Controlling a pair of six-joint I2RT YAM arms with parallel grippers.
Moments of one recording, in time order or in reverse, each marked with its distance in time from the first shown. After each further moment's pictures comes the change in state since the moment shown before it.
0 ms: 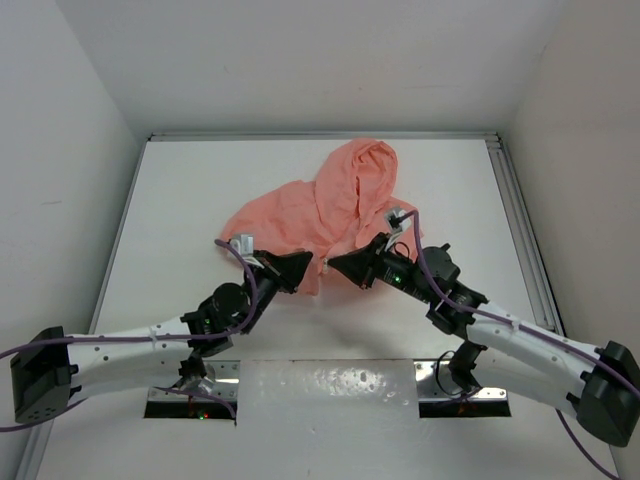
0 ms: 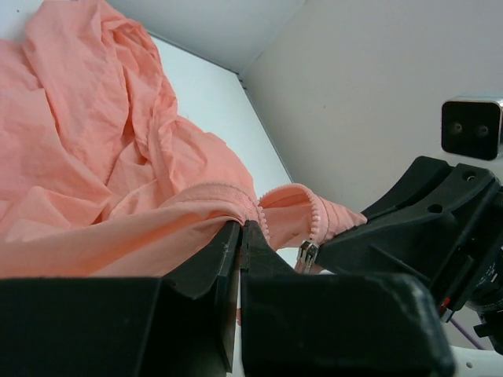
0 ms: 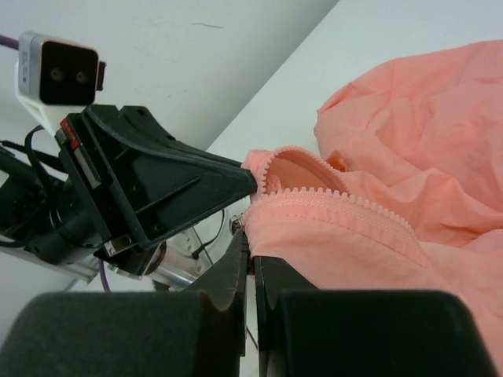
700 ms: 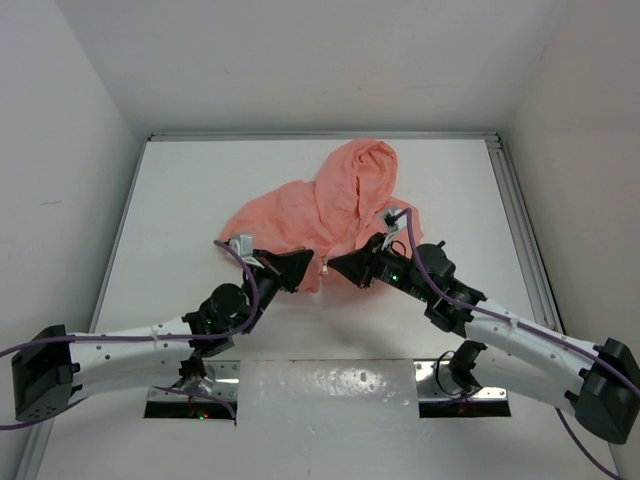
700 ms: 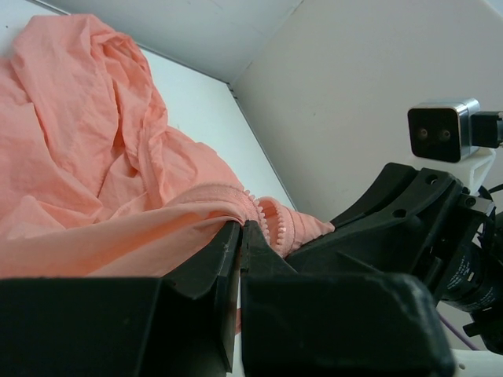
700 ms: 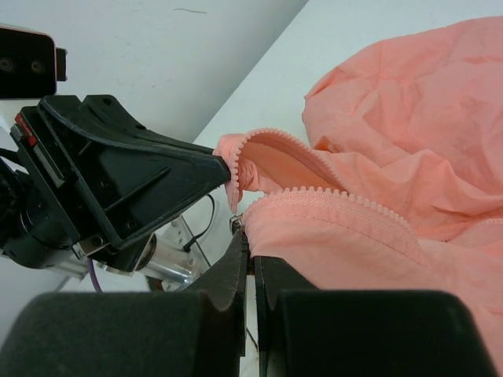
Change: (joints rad) left arm -0.010 0.010 0.000 0.064 0.001 0.034; right arm 0.003 0.022 0.029 -0.067 0.018 -0.001
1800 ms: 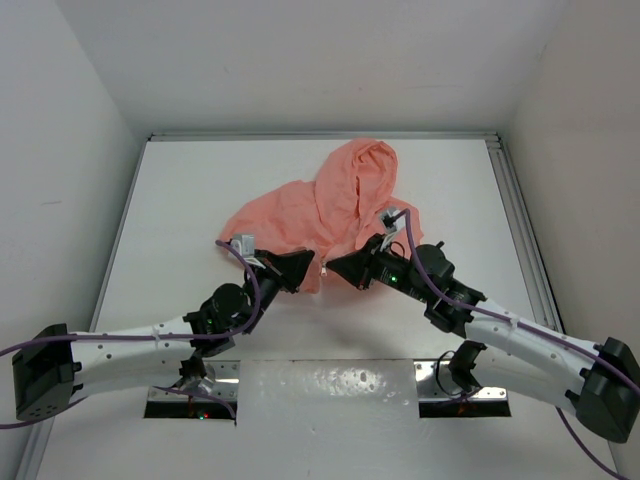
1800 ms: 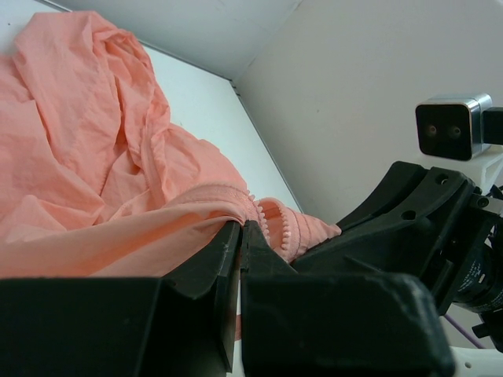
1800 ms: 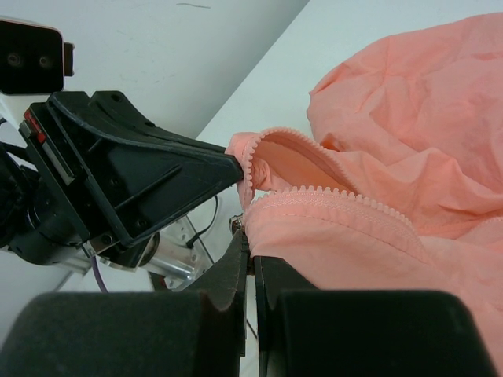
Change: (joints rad) left arm -0.002 0.013 0.000 0.001 0.000 0.003; right arm 0.014 0.000 0.004 -0.007 0.001 0.000
